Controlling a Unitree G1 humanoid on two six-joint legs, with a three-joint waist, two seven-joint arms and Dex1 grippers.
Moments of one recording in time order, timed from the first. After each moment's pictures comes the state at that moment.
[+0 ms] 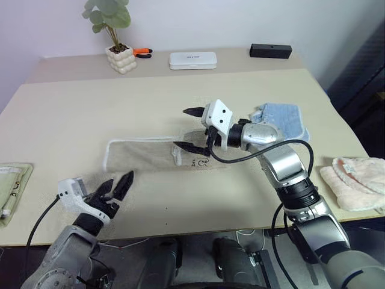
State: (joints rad) left arm 0.32 0.21 0.45 -0.58 -1.10 0.68 -0.03; right arm -0.70 -0.36 0.29 -0.04 0.17 0.28 0.86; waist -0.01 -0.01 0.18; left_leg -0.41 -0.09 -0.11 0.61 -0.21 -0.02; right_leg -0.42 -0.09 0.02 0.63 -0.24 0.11
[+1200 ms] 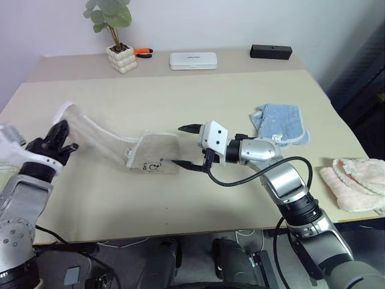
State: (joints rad) left arm -0.03 0.59 0.52 -0.44 -1.17 0.56 -0.03; right arm -0.58 -0.38 0.33 -0.14 0.12 0.28 0.87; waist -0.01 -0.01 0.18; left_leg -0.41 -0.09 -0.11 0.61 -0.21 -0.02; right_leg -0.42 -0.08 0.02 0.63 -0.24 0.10
